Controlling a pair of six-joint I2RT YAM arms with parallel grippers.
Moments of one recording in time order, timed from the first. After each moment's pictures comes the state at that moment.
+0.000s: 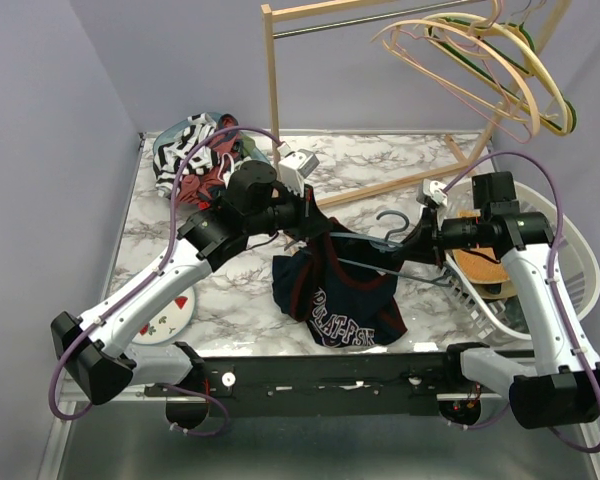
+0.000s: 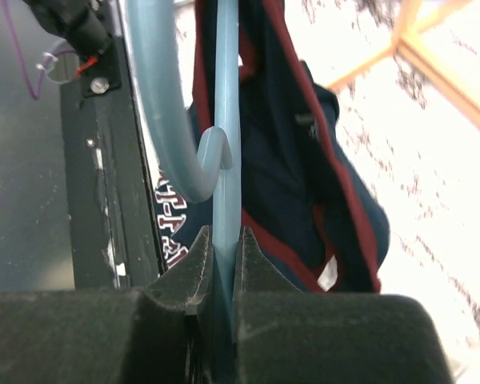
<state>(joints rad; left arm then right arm) -0.75 1.24 1.27 -0.39 0.34 -0.42 0.08 1.09 1.17 -1.09 -1.10 -0.78</state>
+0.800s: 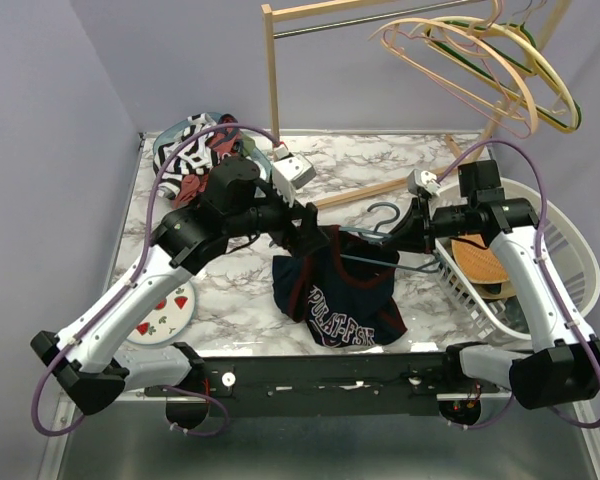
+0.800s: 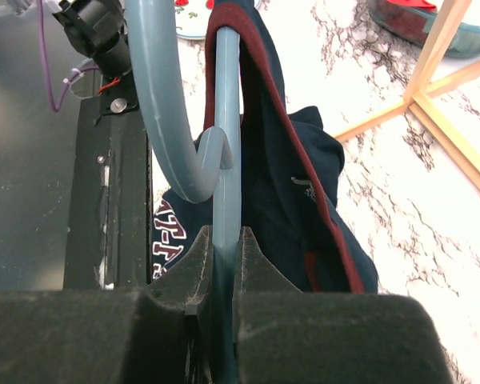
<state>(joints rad) -0.75 1.20 1.40 -0.61 0.37 -0.15 0.14 1.20 1.22 -1.00 -1.21 -0.81</state>
